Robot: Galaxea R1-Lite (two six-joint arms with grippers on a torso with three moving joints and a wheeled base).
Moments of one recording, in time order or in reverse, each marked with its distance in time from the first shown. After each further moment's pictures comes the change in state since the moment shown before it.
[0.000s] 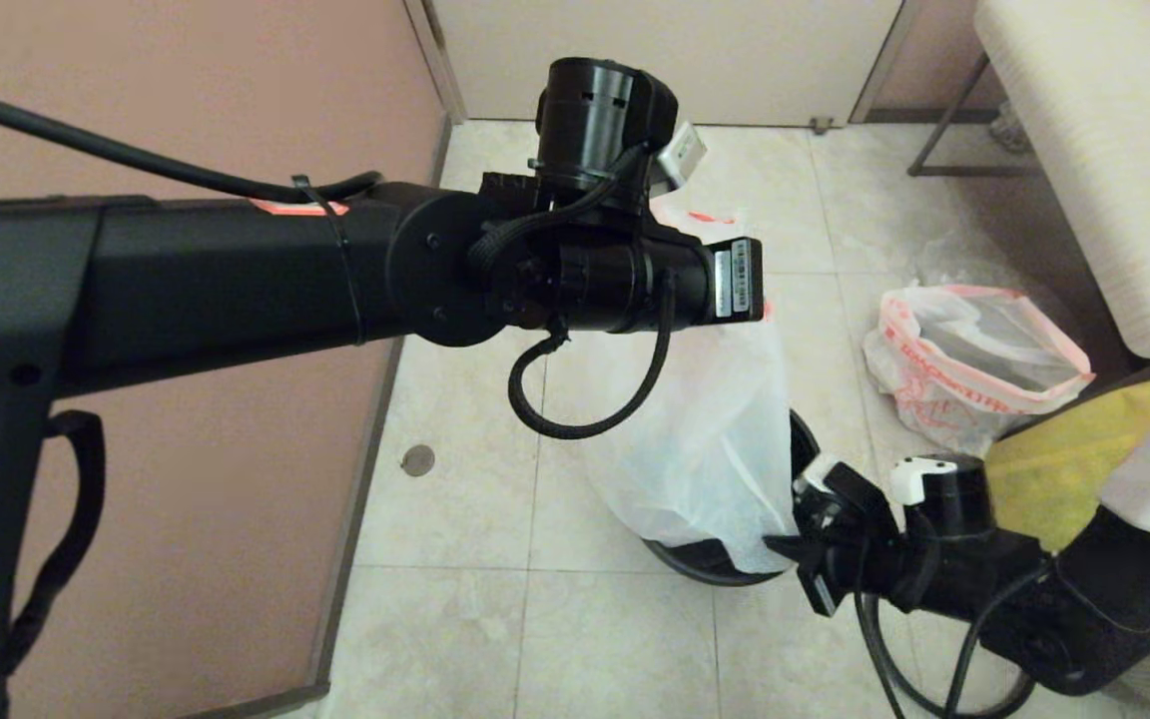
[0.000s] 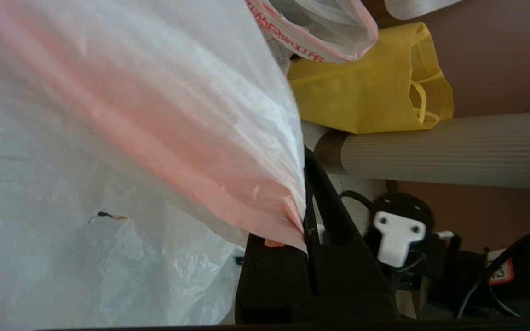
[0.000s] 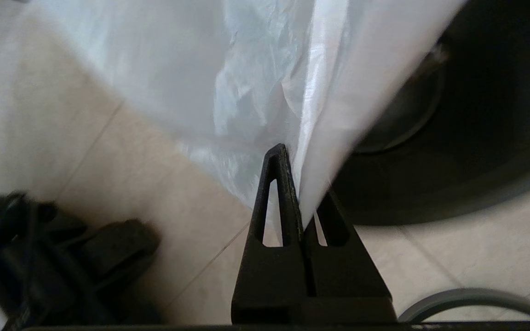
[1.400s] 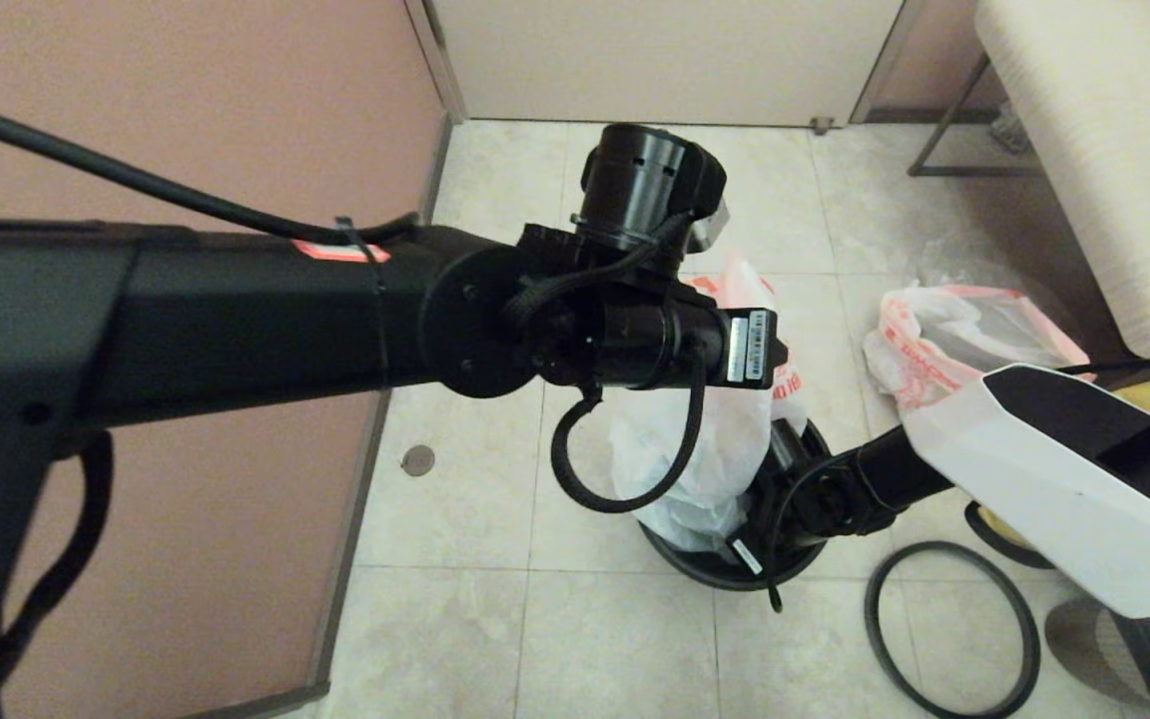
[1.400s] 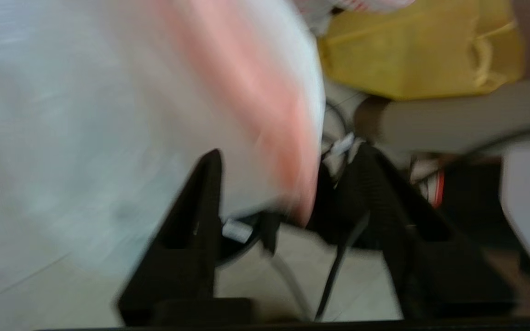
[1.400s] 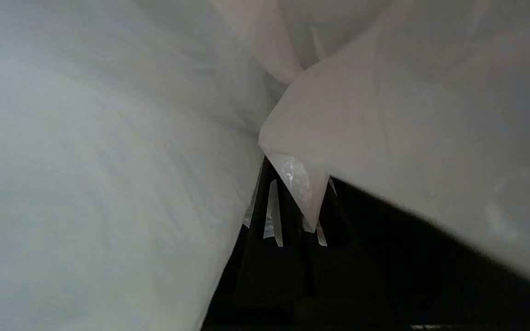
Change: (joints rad) left arm -0.067 -0.030 0.114 0.044 0.159 0.039; right arm 0.074 0.349 -0.820 0.948 -0.448 0.062
